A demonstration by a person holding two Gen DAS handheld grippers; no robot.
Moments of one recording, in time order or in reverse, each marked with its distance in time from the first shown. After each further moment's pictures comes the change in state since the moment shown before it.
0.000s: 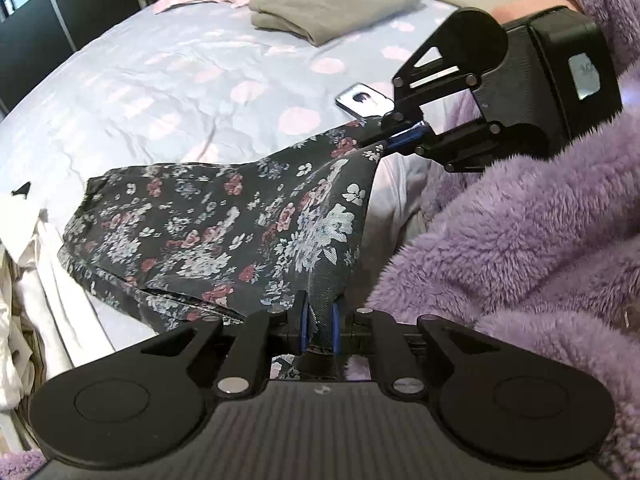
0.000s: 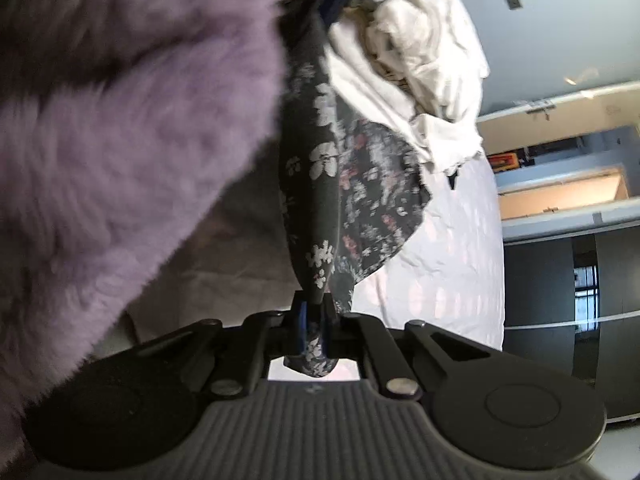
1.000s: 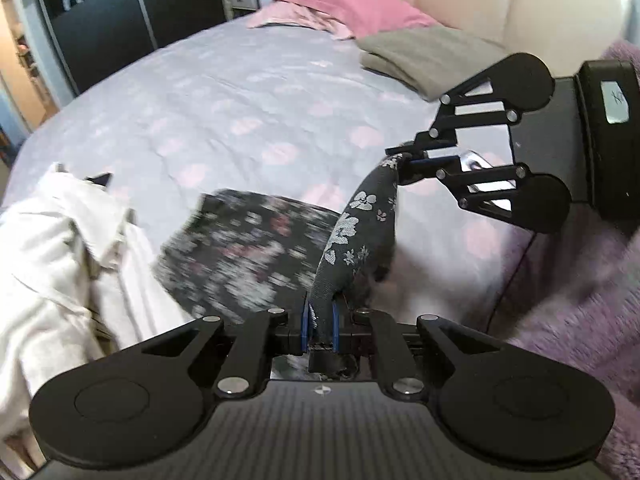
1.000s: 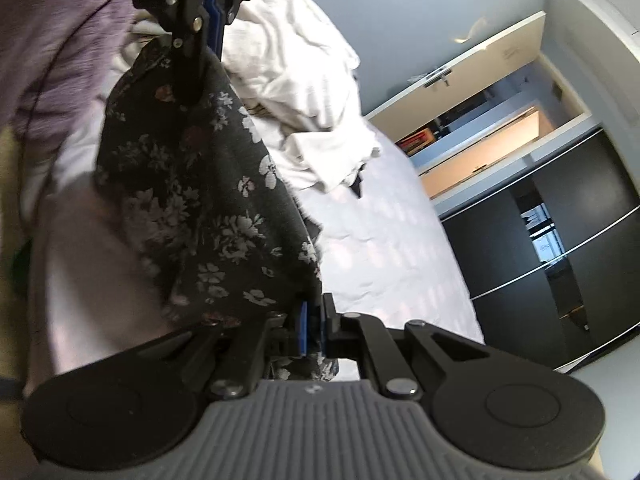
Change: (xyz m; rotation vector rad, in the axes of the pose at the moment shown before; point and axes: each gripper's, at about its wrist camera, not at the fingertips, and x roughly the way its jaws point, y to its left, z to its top) left arm -0.022 0.123 0.027 -0.164 -0.091 0.164; right arm 0.065 -0.098 0.025 0.327 -0.078 -0.189
